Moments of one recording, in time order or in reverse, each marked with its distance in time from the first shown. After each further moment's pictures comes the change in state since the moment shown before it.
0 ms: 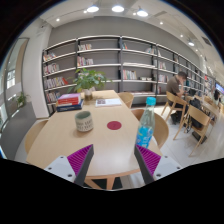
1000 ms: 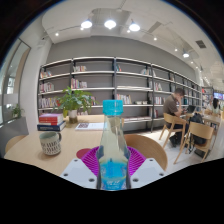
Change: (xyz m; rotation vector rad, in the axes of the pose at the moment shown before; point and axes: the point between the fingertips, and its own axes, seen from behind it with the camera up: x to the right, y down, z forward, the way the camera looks) arm 0.124 -0.058 0.162 0.316 0.024 -0.007
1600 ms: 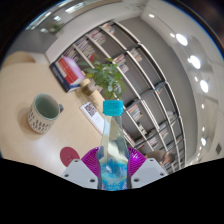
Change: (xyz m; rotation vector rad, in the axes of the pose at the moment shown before) arm -0.094 -0.072 0.098 -0.115 0.017 -0.961
